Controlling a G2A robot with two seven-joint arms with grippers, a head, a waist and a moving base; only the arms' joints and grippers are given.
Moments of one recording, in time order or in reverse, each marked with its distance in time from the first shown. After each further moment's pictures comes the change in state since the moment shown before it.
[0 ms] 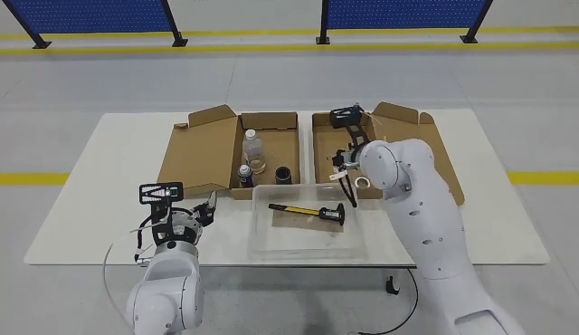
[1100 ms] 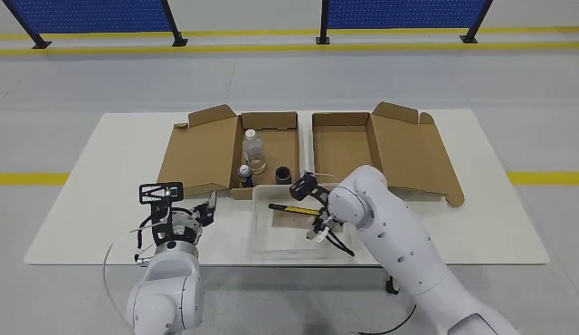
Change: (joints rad) left arm 0.000 0.000 0.000 0.000 0.000 0.000 0.000; right arm 0.026 0.020 -0.295 0.195 0.110 -0.211 0.230
